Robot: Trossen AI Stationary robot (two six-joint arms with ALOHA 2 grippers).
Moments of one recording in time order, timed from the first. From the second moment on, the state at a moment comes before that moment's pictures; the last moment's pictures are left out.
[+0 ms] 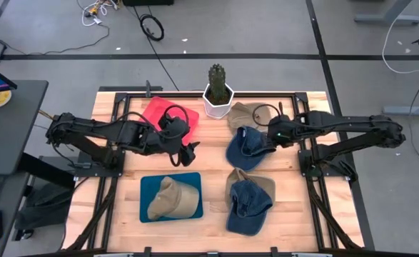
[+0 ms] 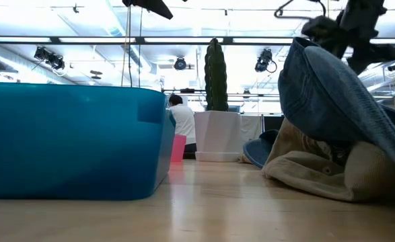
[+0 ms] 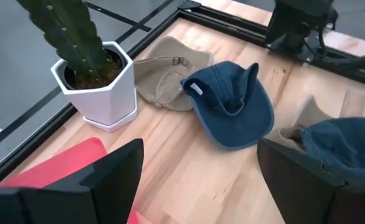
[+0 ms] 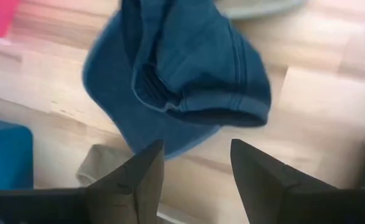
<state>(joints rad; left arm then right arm) -0.20 1.43 1.48 -0.80 -0.61 -0.52 -0.08 1.07 0.97 -1.14 0.11 1.29</state>
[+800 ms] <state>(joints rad) -0.20 1.43 1.48 -0.80 -0.60 -0.54 0.03 1.07 0.46 -0.39 0.17 1.83</state>
